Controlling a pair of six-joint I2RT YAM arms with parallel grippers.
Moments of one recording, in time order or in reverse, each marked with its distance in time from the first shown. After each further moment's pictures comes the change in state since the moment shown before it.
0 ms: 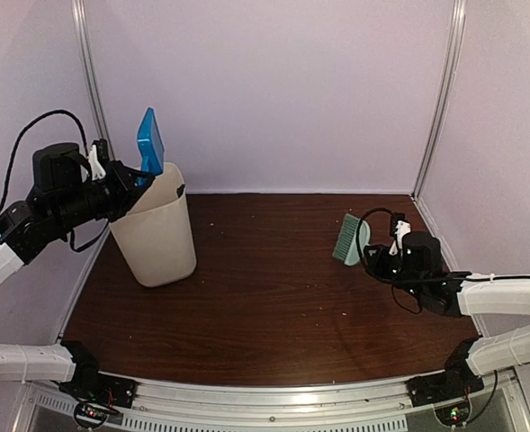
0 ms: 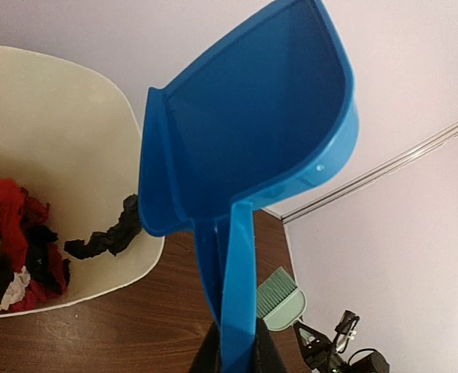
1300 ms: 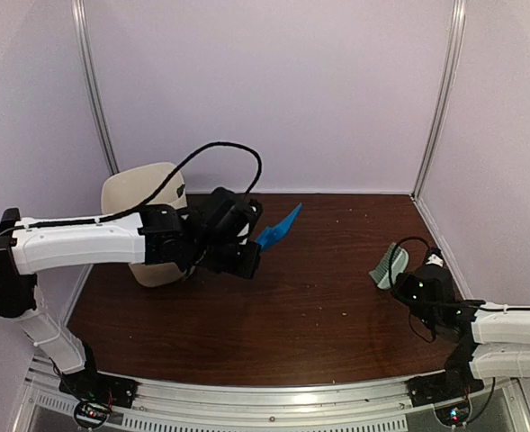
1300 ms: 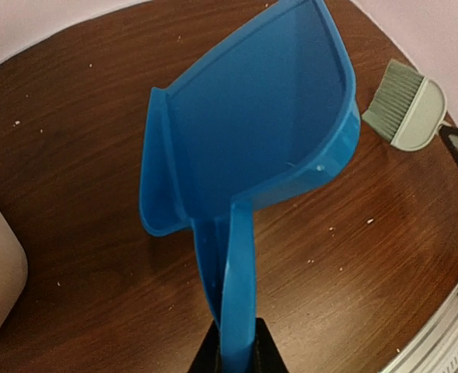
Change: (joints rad) left arm -0.497 0.649 0.242 -0.126 -0.194 0.385; right arm -0.018 -0.224 -0.244 -0.131 0.270 0.273
